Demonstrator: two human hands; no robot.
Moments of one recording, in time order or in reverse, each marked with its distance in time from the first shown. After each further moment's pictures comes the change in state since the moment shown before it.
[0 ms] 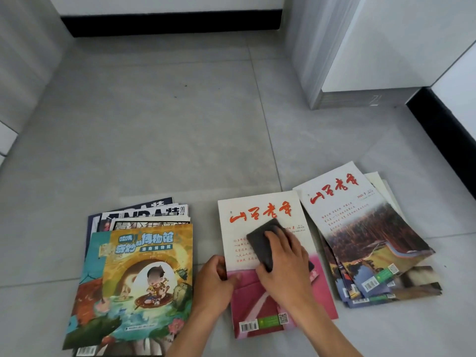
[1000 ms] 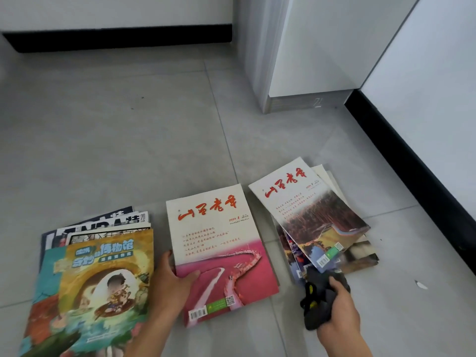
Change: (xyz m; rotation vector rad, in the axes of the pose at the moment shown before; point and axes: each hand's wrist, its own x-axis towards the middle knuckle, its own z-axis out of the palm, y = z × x) left_hand -0.024 0.019 -0.004 0.109 0.115 0.011; right_hand -0.095 0.124 -0.028 1.719 0.671 1.167
